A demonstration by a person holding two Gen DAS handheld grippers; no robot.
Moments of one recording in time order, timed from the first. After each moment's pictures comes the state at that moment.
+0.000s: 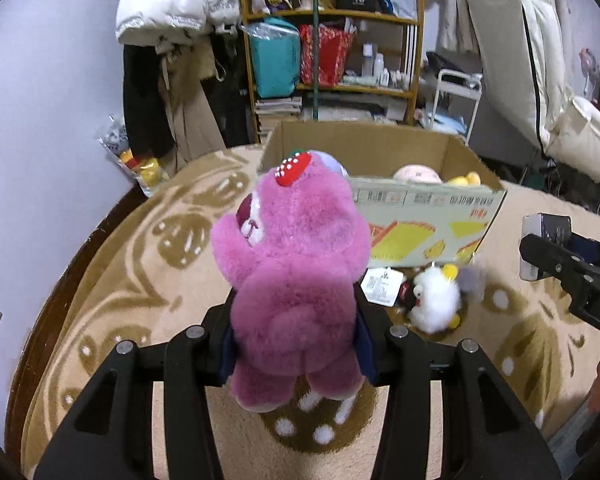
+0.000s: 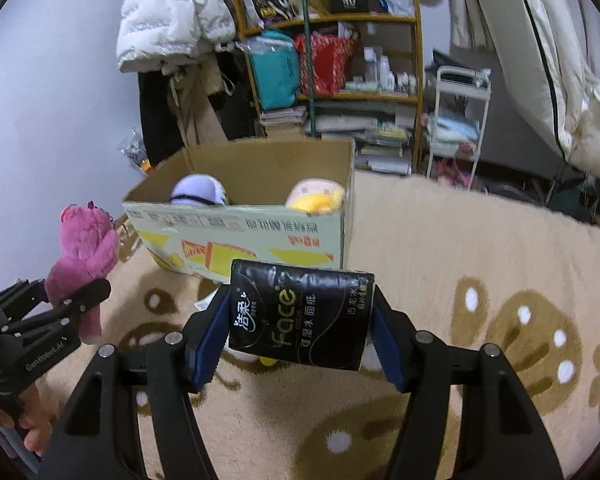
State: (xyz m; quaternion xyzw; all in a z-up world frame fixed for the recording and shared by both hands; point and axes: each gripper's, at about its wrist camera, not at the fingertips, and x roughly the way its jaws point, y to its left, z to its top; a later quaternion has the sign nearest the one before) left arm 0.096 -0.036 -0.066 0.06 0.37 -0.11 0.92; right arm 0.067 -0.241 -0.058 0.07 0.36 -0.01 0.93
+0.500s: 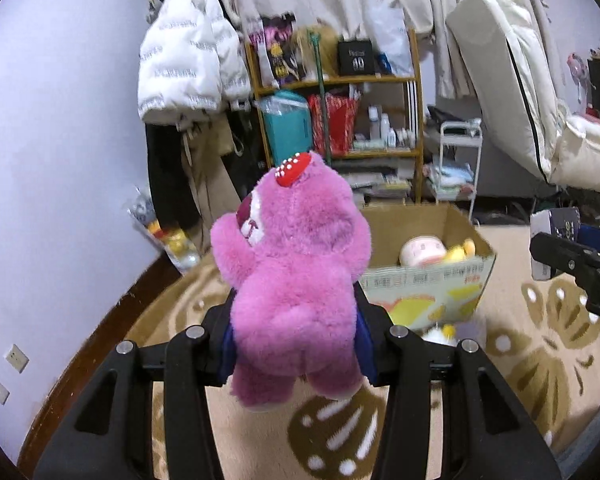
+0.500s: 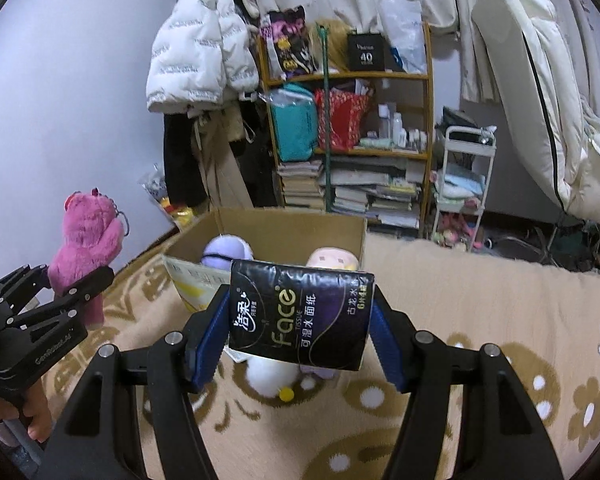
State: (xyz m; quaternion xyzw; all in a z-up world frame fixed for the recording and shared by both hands) left arm 0.079 -0.029 -0.003 0.09 0.24 -0.09 0.96; right arm 0.051 -0.235 -0.001 0.06 0.28 0.01 0.96
